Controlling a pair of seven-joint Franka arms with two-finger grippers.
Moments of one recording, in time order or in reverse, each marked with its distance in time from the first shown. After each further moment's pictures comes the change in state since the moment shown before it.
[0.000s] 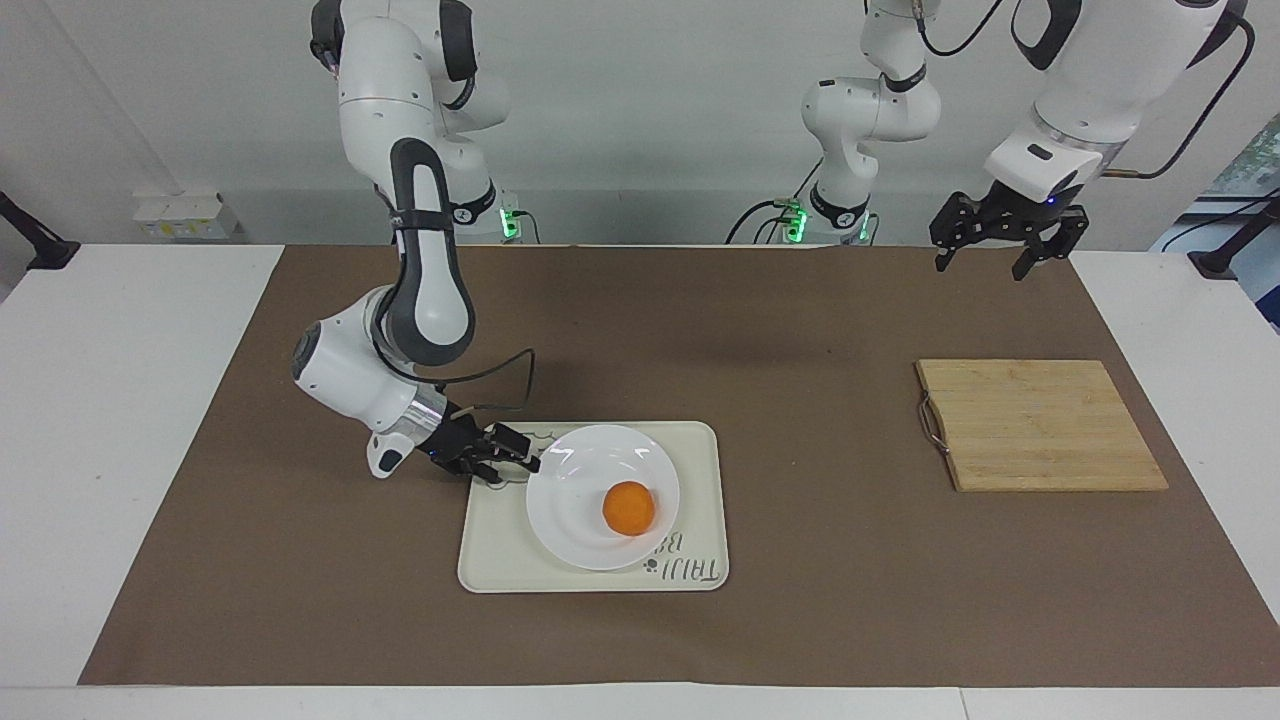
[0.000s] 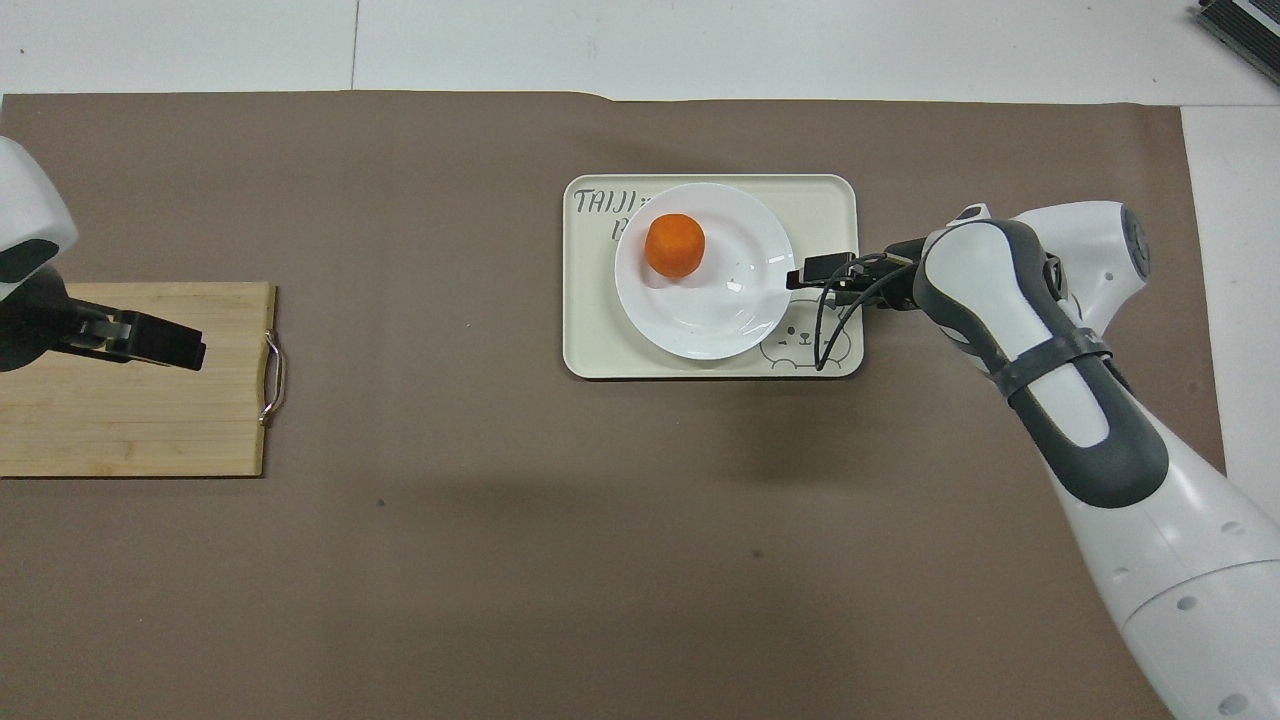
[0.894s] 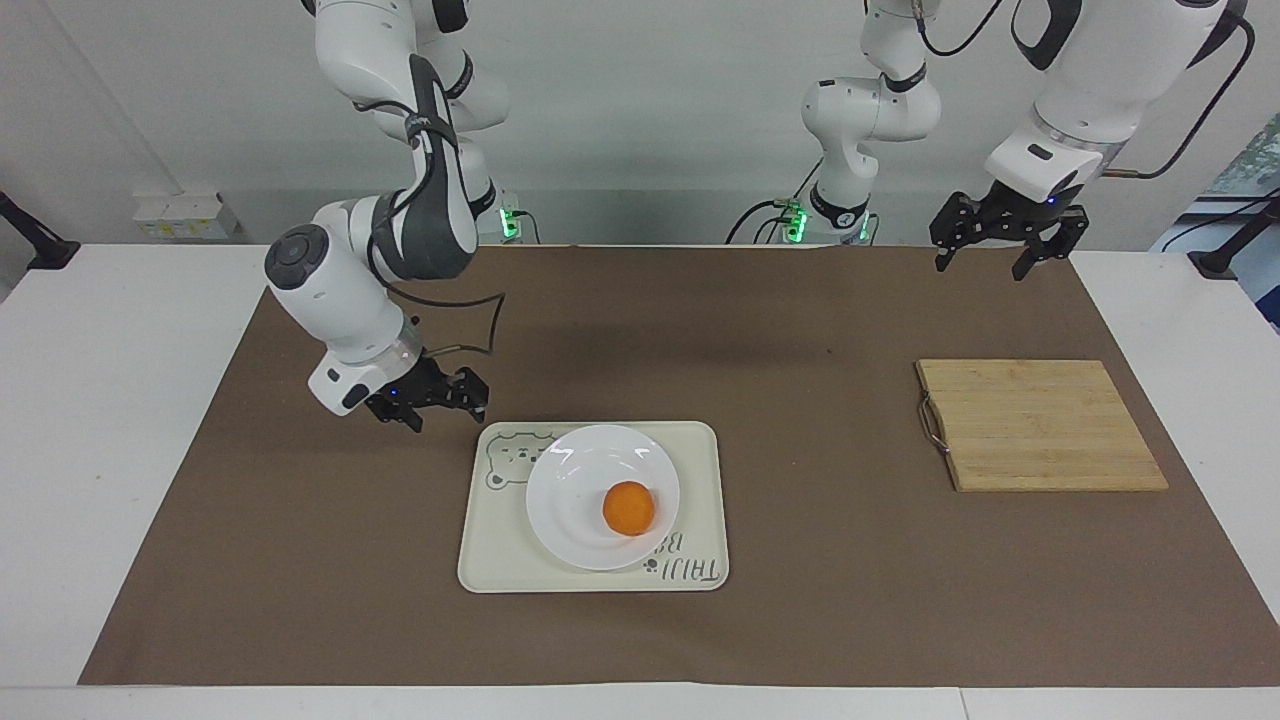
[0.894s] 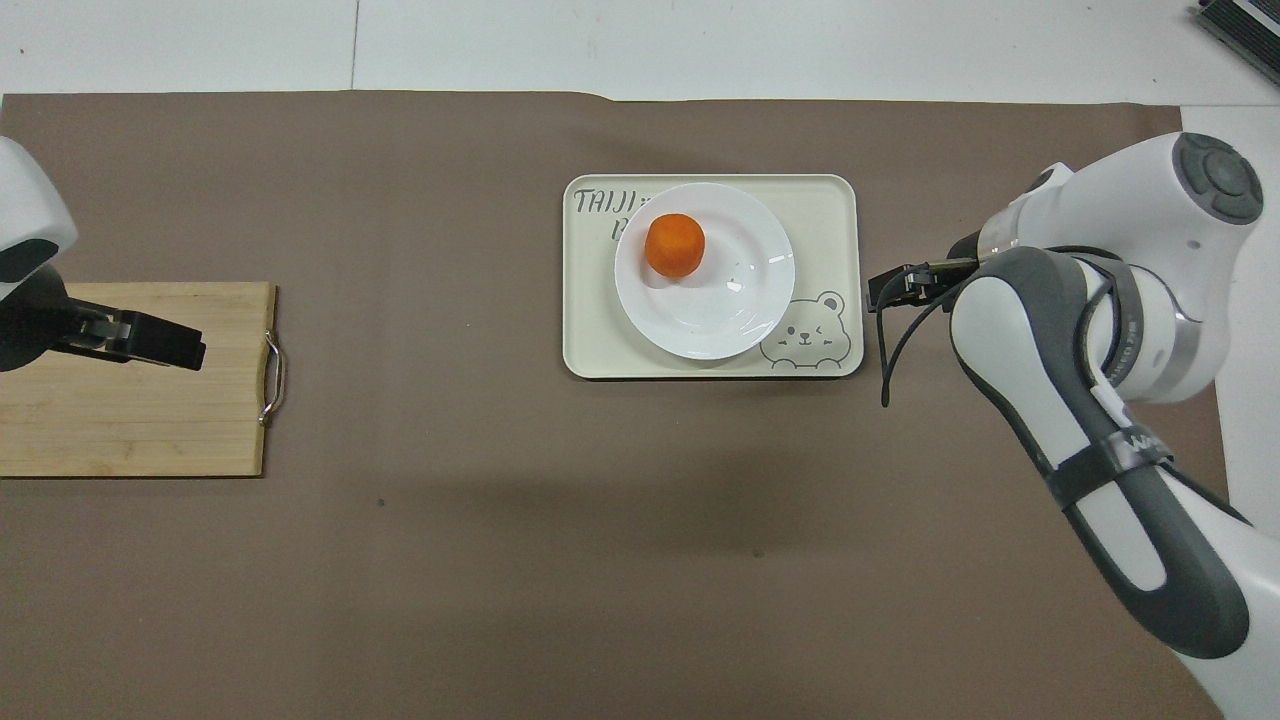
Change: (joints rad) left arm 0.000 0.000 0.000 0.000 0.000 0.000 0.000; right arm -0.010 -0.238 -0.004 0.010 -0.653 -0.252 0.289
